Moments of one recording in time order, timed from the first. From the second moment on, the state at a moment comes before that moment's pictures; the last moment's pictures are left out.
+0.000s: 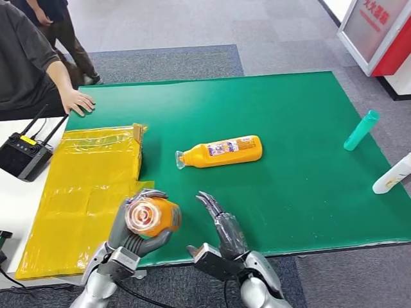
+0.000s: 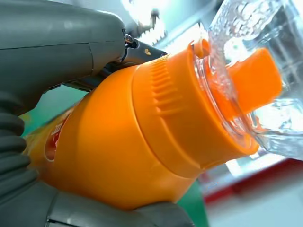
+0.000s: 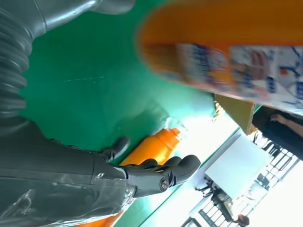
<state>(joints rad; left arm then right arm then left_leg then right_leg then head) 0.02 -0.11 -0.30 -1.47 -0.54 0.12 -0.63 -0.03 0.13 0.56 -1.27 0.62 -0.27 -0.33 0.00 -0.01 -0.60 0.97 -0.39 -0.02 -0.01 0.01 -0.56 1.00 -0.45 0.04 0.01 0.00</state>
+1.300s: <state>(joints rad) -0.16 0.18 -0.31 -1.37 -1.55 0.25 0.03 0.10 0.11 0.50 -1.43 0.61 -0.24 -0.27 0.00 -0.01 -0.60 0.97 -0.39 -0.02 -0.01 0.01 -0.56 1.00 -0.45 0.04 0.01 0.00</state>
